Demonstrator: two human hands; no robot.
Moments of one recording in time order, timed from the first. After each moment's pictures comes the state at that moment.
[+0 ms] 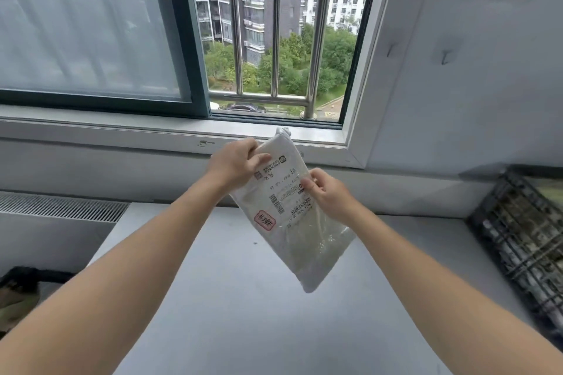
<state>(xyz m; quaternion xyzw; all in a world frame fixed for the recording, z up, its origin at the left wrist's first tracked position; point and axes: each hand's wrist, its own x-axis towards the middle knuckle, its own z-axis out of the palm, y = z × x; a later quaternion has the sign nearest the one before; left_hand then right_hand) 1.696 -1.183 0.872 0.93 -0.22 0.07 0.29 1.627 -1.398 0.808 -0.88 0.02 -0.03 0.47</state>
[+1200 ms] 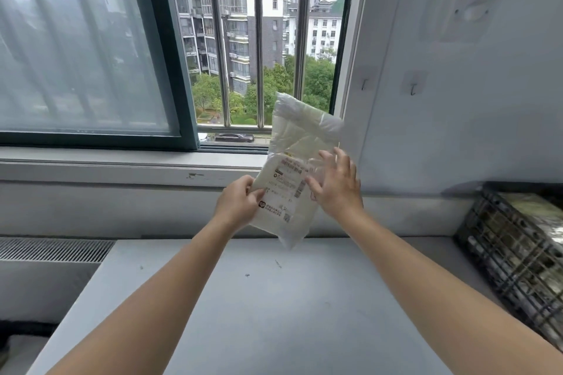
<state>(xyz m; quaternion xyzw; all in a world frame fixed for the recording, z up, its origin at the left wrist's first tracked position) 1.687 -1.207 0.857 0.89 -0.16 0.02 0.42 1.637 -1.411 0.865 -0.94 0.12 -0.24 0.21</state>
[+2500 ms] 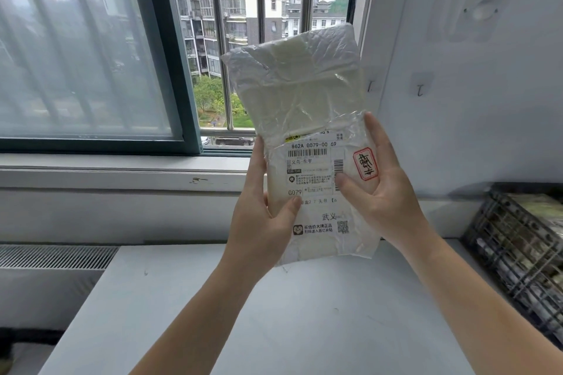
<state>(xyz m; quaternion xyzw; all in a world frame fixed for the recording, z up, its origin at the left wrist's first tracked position) 1.581 -1.207 0.916 0.65 -0.28 0.05 0.71 1.544 -1.394 0.931 -0.78 -0.10 -0.31 0.53</state>
